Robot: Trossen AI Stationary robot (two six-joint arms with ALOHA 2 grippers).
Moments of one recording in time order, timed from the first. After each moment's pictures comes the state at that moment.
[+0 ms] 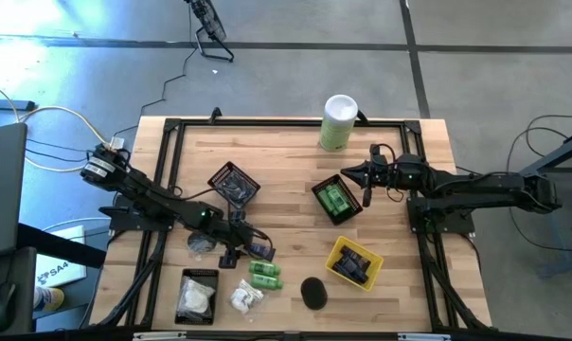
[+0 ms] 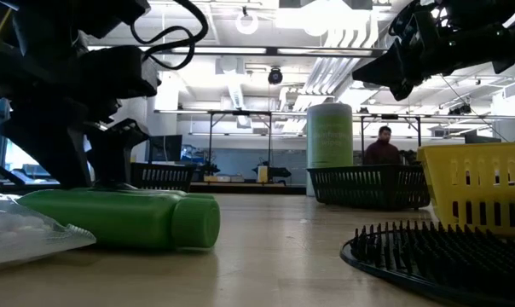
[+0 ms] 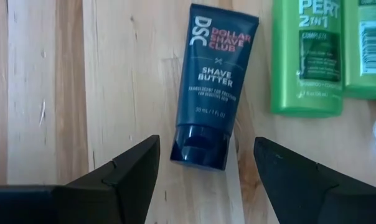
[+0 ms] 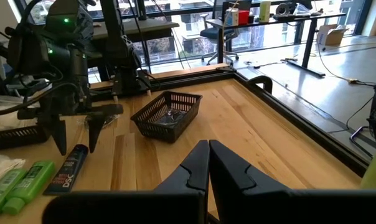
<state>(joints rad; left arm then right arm) -0.35 1.49 0.68 -0.16 -0.04 -0.27 -0.23 0.79 0.31 0.35 0.00 0.08</state>
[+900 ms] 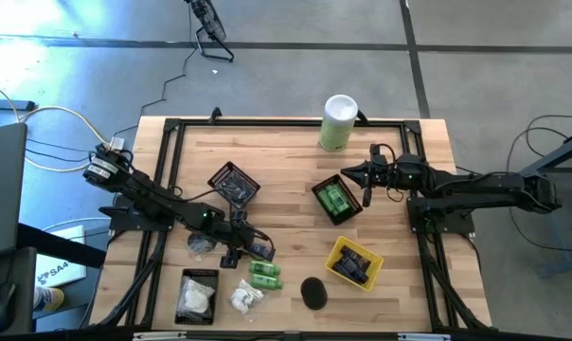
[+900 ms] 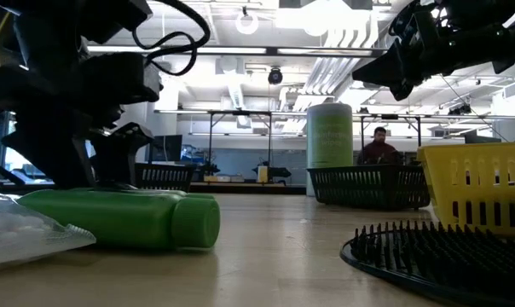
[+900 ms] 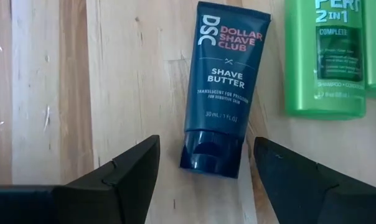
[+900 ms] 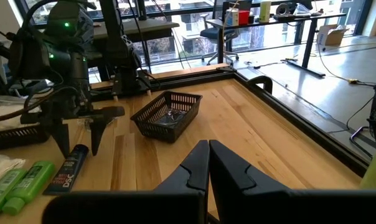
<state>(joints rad) -0.35 1.52 0.68 -0.13 -0.07 -0.24 -0.23 0.79 0.31 0.35 0.00 0.08</state>
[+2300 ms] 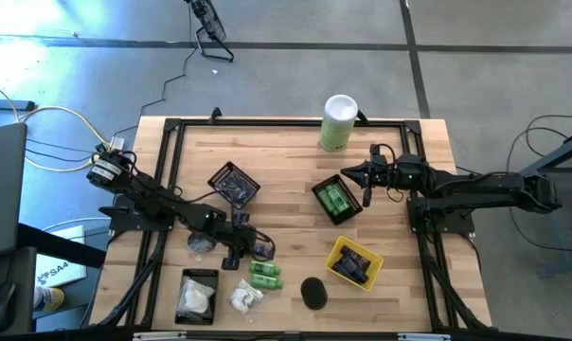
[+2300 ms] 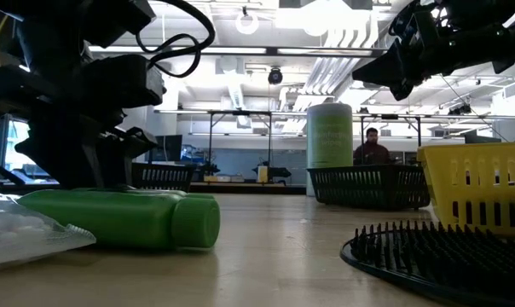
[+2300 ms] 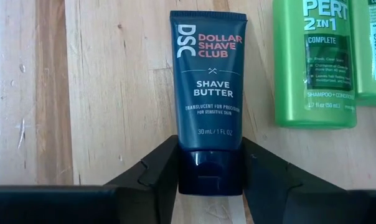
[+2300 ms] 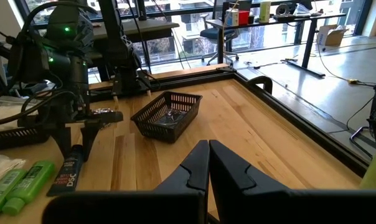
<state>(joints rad) -0.35 1.56 0.68 -0.08 -0.03 -0.24 -0.23 0.79 0.31 0.35 0.00 0.08</state>
